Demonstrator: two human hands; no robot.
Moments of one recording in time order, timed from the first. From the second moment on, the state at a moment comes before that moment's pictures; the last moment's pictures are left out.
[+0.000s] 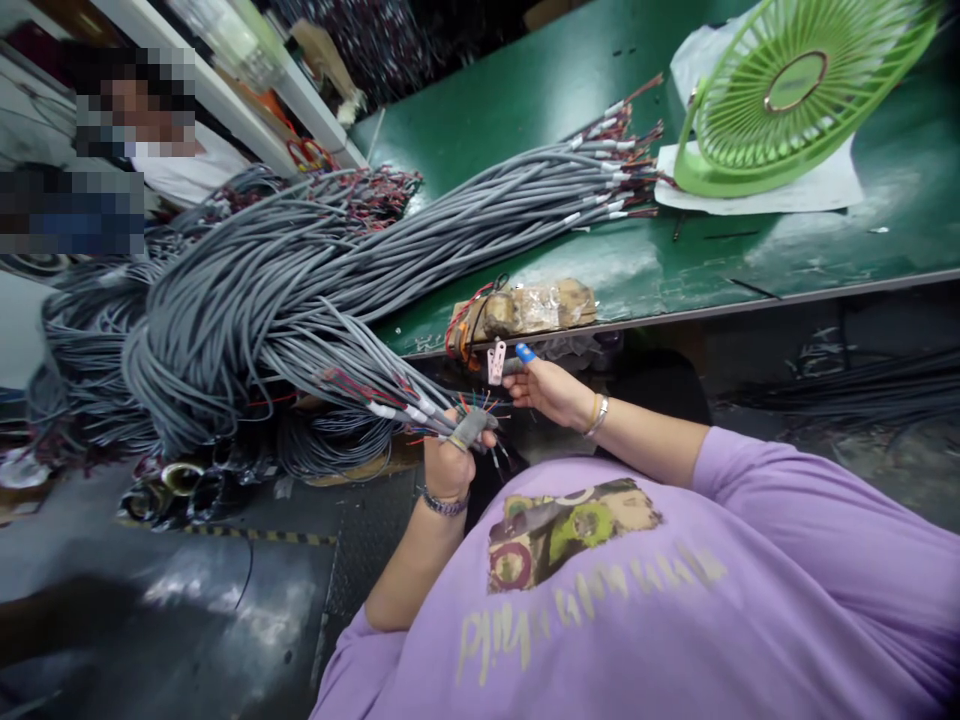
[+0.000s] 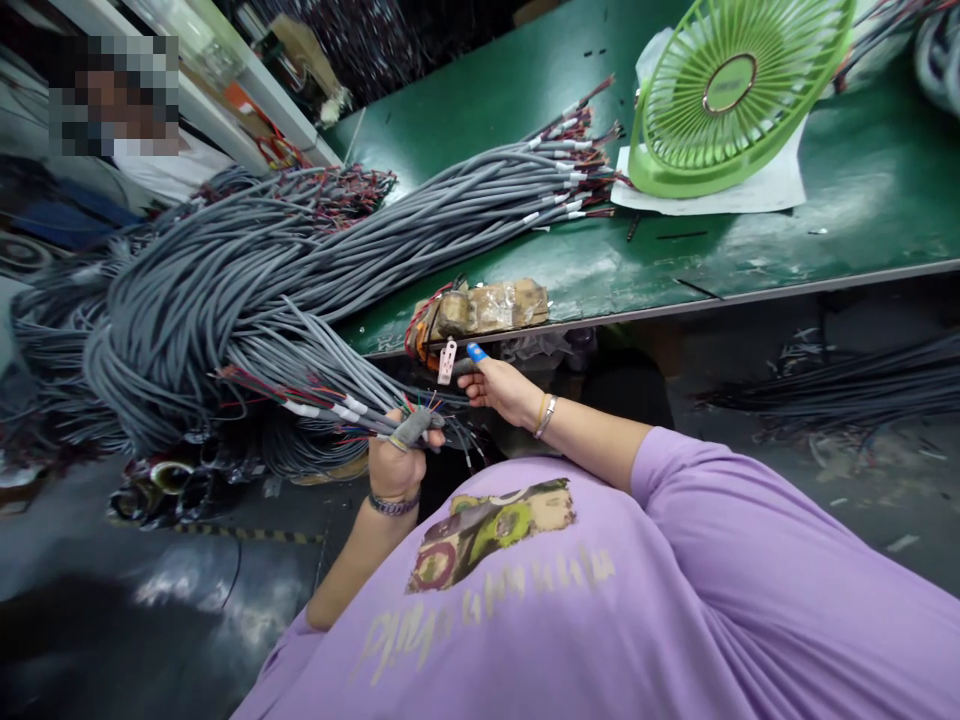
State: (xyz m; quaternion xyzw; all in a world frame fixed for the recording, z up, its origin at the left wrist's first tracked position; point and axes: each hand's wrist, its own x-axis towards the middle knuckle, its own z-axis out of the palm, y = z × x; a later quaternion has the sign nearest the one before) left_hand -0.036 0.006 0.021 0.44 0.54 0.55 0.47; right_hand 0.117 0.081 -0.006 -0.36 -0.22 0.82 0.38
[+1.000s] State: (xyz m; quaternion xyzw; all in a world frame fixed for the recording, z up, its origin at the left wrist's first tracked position) left_hand -0.027 0.023 0.027 0.45 0.57 0.46 0.52; right_hand 0.105 0.092 0.008 -0.27 -0.16 0.87 0.37
